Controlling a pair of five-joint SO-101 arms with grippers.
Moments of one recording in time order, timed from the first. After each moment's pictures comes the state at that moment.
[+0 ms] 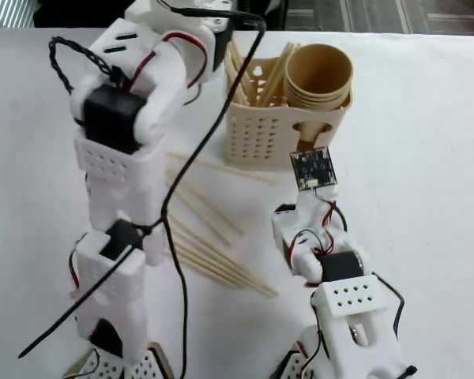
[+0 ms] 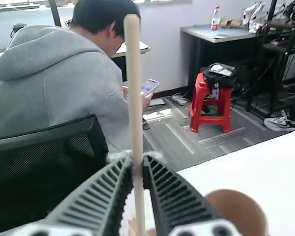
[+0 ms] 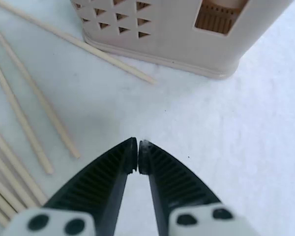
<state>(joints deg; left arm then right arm) 18.4 26.2 -88.8 79.2 -1.2 -14.3 -56.0 72.1 39.9 3.2</state>
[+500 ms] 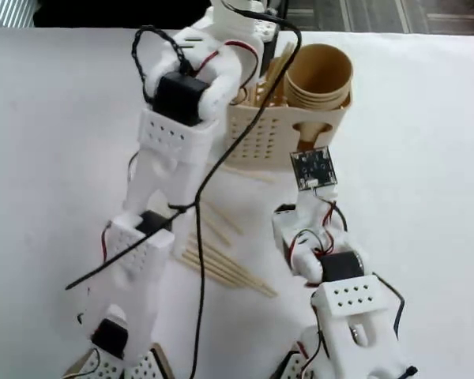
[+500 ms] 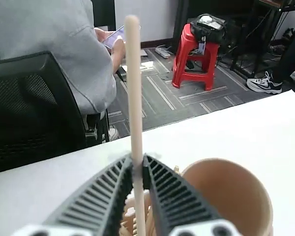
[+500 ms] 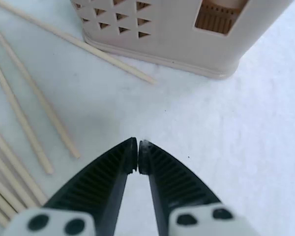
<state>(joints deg) 20.7 43.6 -91.6 77.0 5.4 -14.3 -56.0 72.1 39.9 3.2</state>
